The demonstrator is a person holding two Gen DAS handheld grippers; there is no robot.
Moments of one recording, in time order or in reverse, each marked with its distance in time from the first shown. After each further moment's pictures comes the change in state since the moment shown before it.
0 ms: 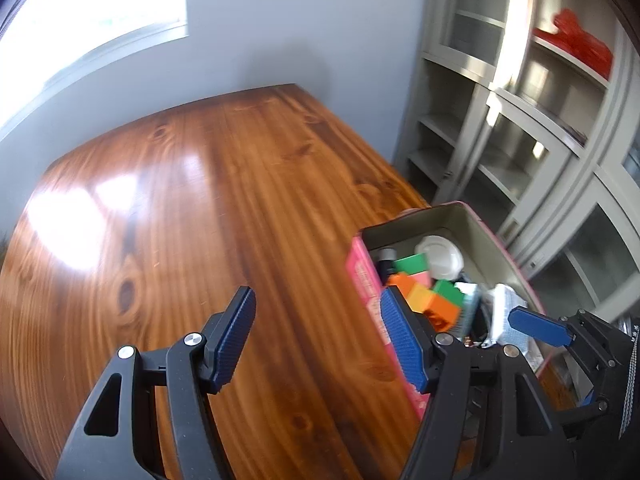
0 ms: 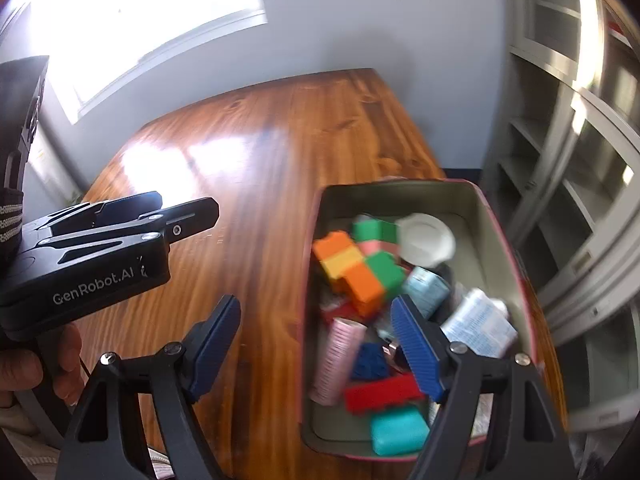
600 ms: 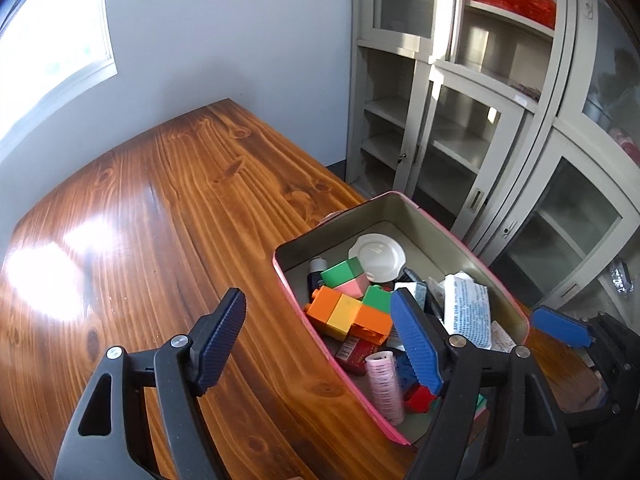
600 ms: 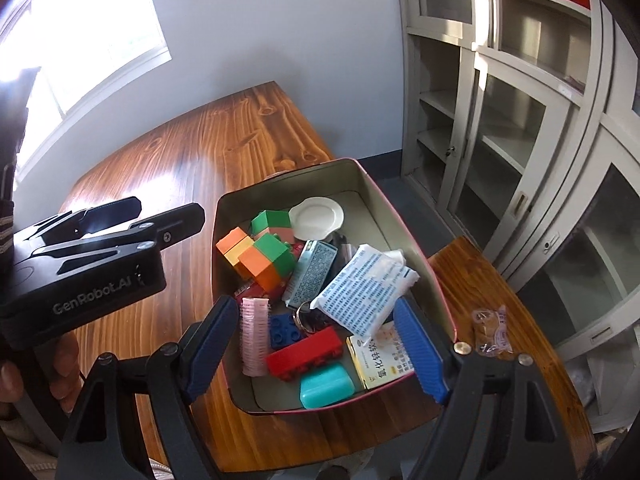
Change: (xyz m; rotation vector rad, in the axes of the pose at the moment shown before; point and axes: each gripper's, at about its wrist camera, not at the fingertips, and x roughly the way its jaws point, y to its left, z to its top) left arm 0.008 -0.058 0.011 0.177 0.002 -0.076; right arm -0.037 -0.039 -0.024 0.201 -0.052 -0.183
